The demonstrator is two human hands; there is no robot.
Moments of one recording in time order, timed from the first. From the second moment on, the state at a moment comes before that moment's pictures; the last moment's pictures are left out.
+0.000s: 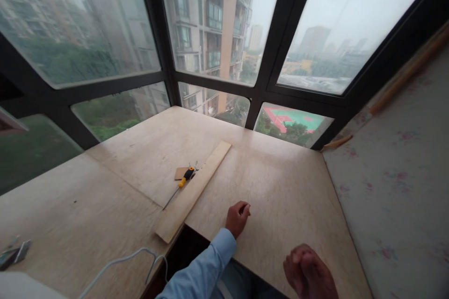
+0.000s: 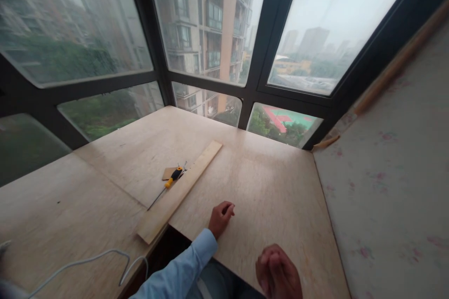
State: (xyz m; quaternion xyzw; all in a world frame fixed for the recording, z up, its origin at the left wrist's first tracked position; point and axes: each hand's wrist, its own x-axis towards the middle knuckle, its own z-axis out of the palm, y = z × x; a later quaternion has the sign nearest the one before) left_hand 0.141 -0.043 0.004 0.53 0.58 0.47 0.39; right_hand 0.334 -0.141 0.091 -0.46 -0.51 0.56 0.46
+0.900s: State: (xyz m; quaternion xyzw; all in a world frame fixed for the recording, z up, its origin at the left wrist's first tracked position) left_hand -0.055 -0.106 0.001 0.53 0.82 0.23 0.04; right_hand 0.358 -0.084 -0.006 -0.71 -0.48 0.34 0.38
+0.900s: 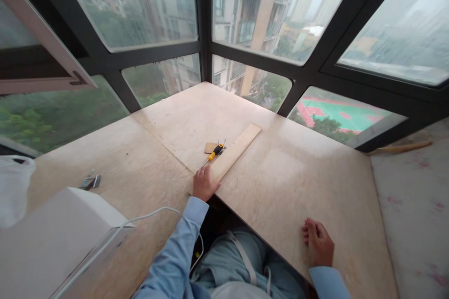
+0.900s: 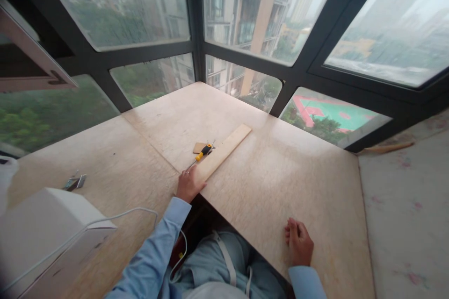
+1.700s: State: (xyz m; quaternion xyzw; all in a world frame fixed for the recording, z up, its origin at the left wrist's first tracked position) left_hand -0.091 -0.110 0.012 0.50 0.70 0.43 0.28; right_hand 0.357 -0.085 -0.010 -0.71 -0.51 0.31 0.37
